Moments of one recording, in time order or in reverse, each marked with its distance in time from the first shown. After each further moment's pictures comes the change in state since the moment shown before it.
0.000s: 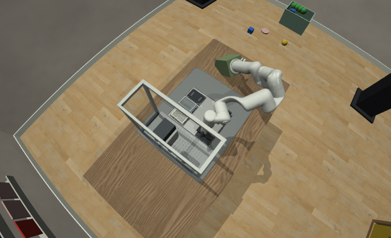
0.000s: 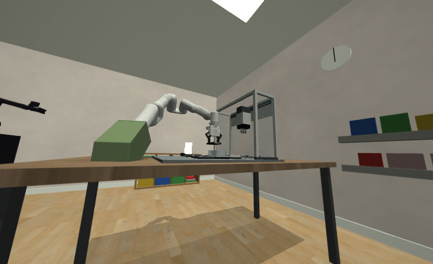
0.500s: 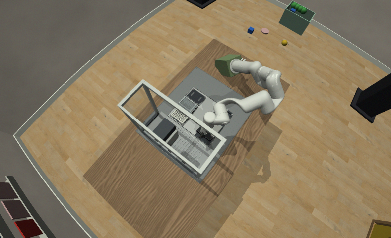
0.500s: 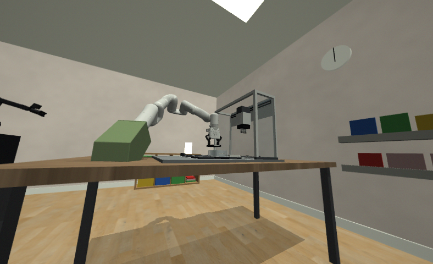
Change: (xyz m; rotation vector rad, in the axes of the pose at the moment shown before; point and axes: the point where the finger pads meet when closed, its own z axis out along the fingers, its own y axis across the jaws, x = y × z) arm 0.000 0.000 0.022 0.000 0.000 0.000
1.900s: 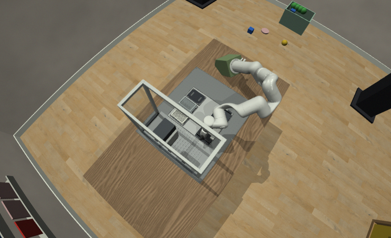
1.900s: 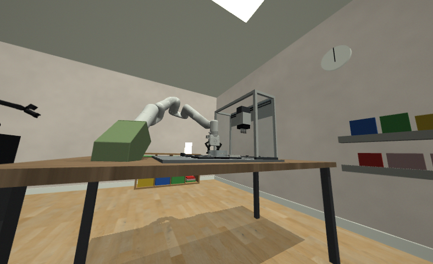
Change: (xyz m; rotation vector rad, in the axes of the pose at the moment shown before) arm 0.000 0.000 0.063 0.000 0.000 0.000
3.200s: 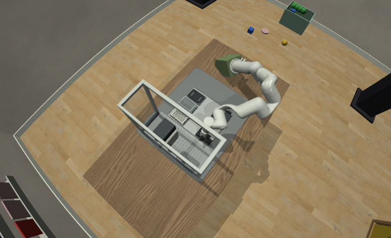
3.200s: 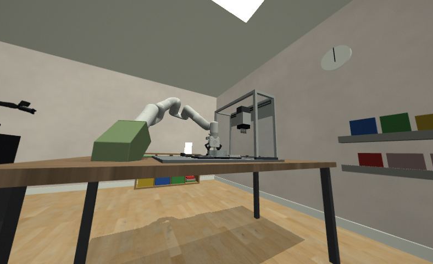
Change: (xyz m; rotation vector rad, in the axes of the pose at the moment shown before) arm 0.000 0.000 0.014 0.000 0.000 0.000
